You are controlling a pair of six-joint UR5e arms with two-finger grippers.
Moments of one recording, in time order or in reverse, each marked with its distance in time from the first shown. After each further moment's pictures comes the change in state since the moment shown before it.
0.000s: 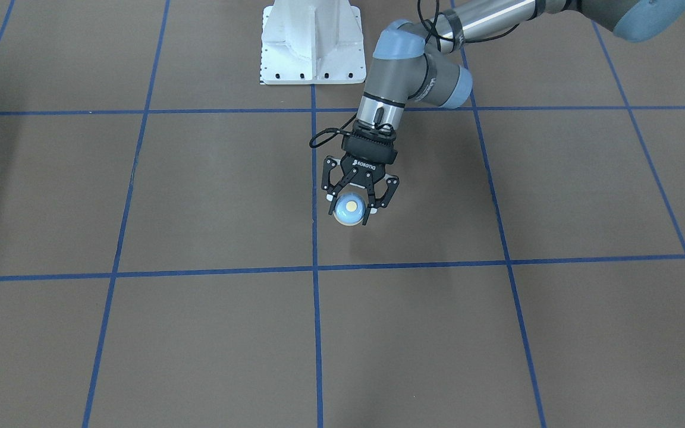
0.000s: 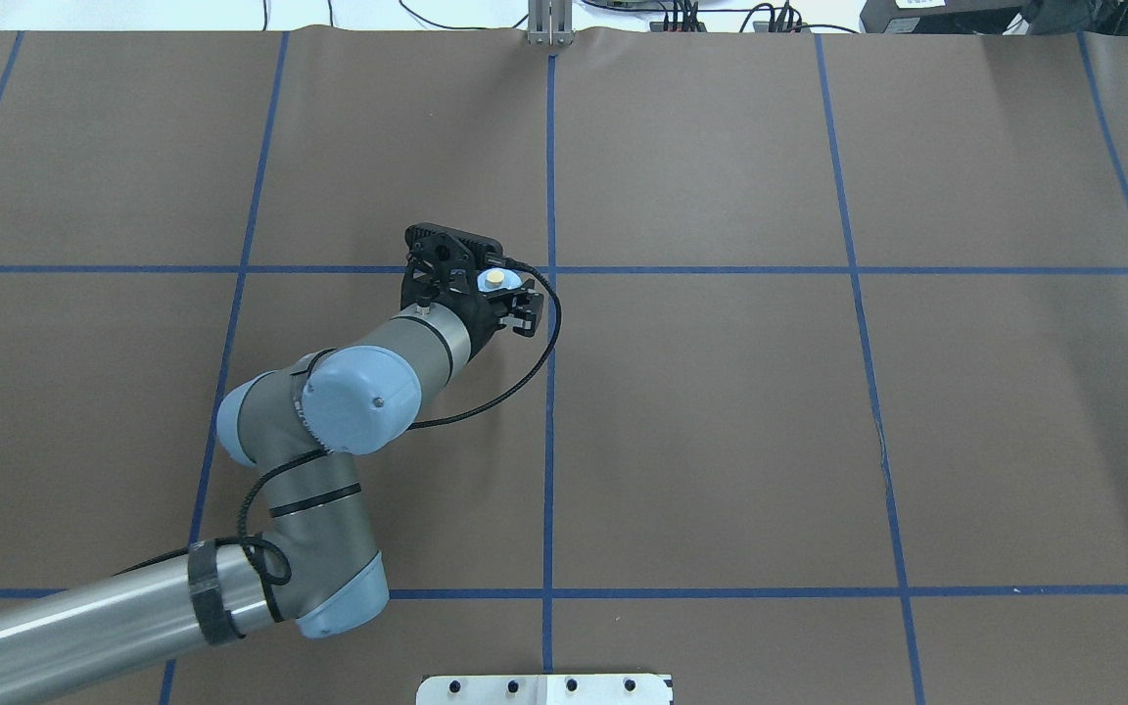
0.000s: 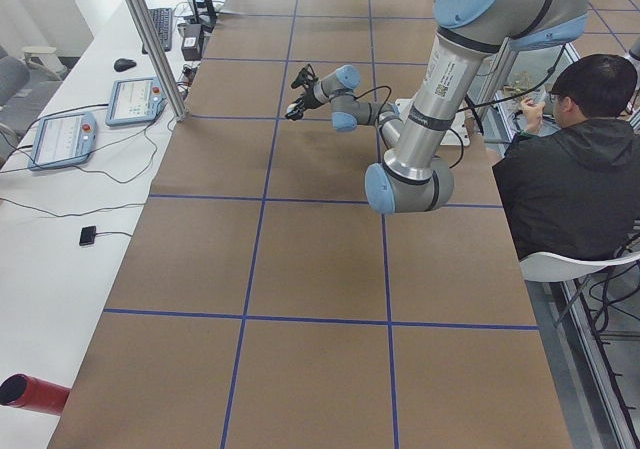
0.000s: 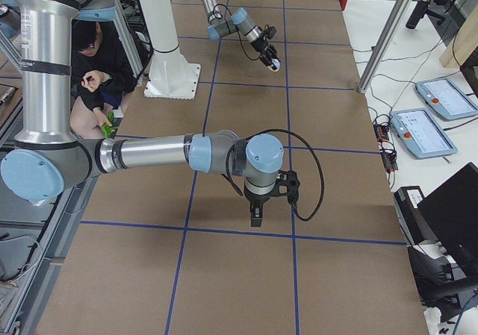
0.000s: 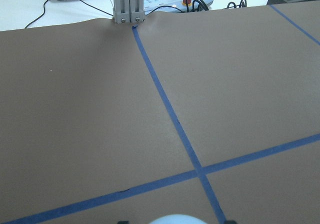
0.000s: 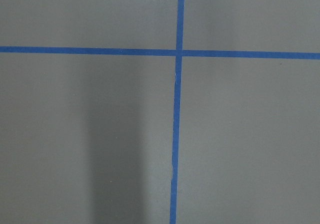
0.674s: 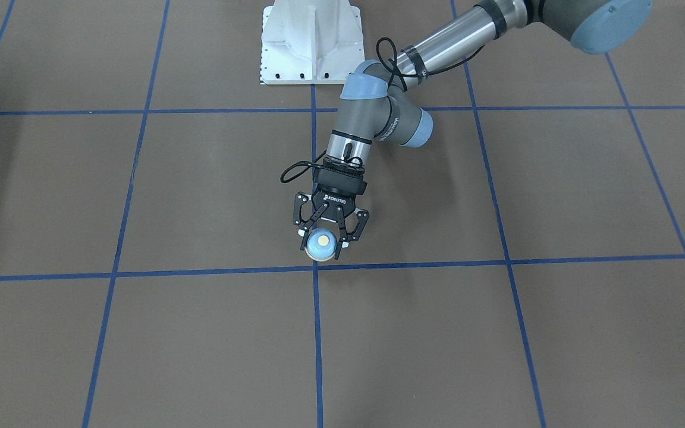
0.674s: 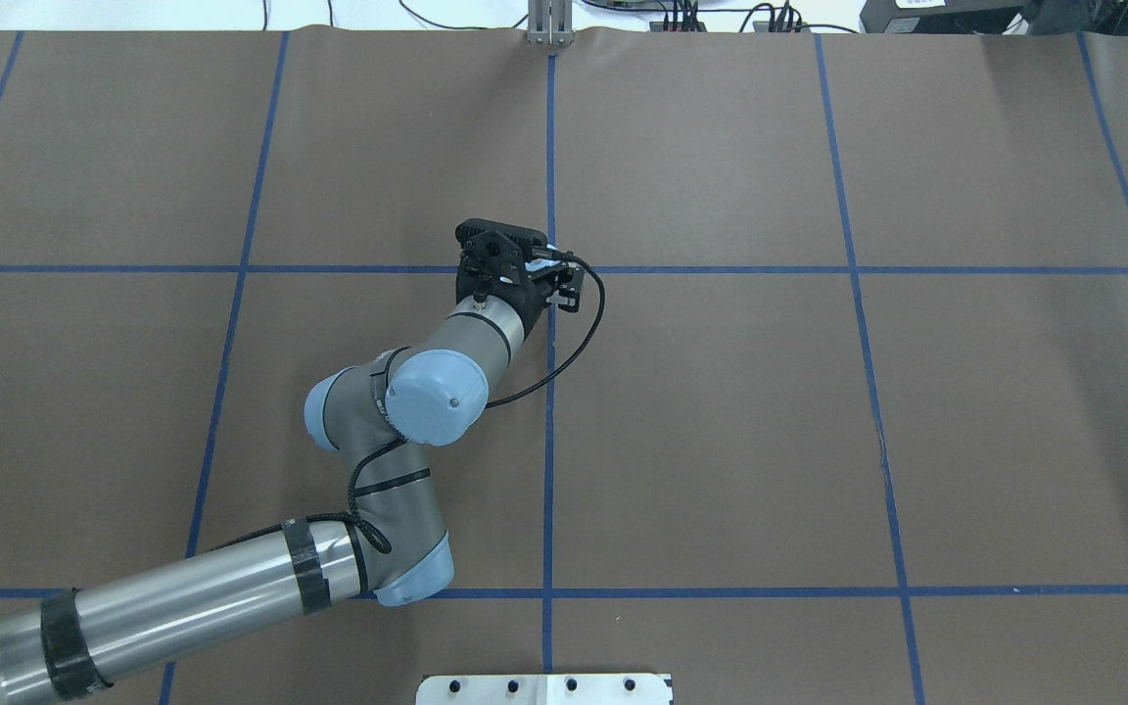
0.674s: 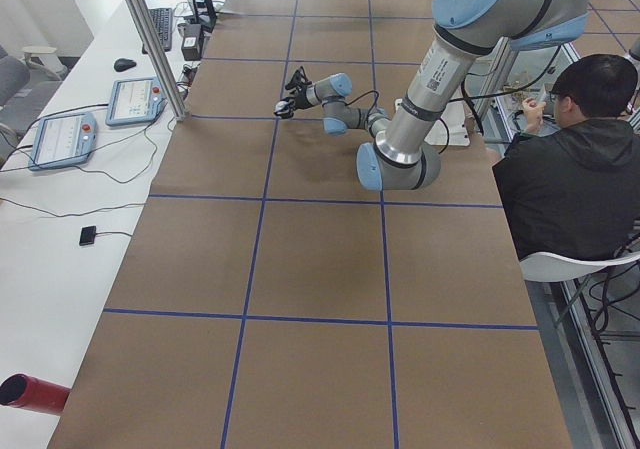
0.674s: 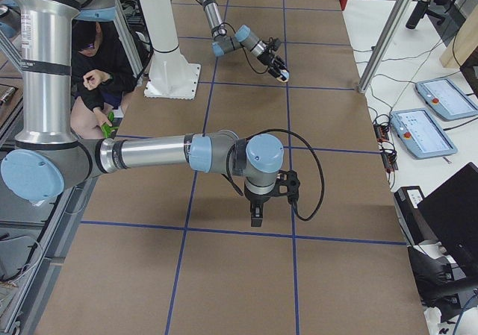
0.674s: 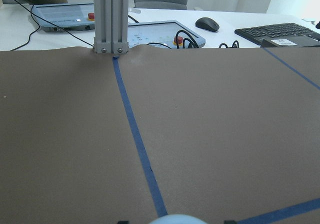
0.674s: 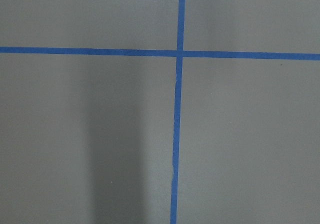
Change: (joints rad) left arm 0.013 -0.157 0.298 -0.183 0.143 -0.010; right arm 0.000 0.000 0.000 0.000 0.000 0.001
